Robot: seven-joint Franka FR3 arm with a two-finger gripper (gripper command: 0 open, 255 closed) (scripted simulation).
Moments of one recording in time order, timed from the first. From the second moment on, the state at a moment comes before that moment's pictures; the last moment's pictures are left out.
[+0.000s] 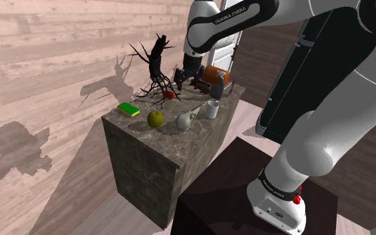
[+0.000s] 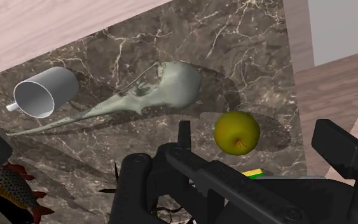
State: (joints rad) arm 0.04 -0.16 -0.10 -2.30 -0.06 2.21 0.14
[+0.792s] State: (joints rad) arm 0.03 0.31 -0.09 -2.02 0.04 2.39 0.07
